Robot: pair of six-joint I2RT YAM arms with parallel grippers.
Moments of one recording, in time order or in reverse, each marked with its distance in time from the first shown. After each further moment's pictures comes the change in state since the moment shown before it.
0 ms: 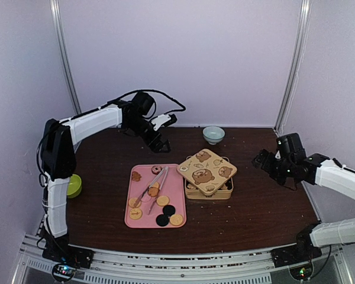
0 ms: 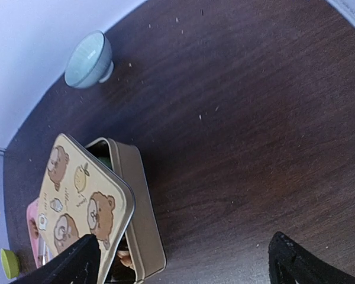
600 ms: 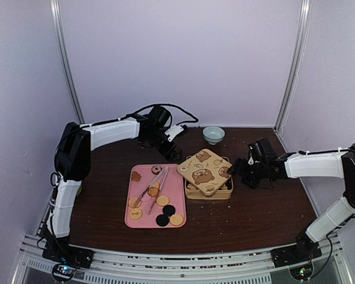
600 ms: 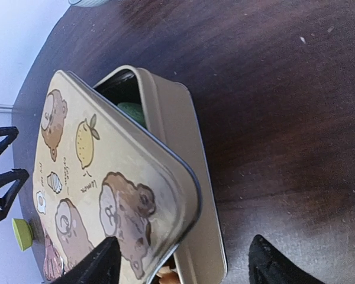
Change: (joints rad) left arm -0.086 0.153 0.011 0.183 -0.132 -0.137; right arm 0.113 0.415 0.067 0.237 -0.214 0.111
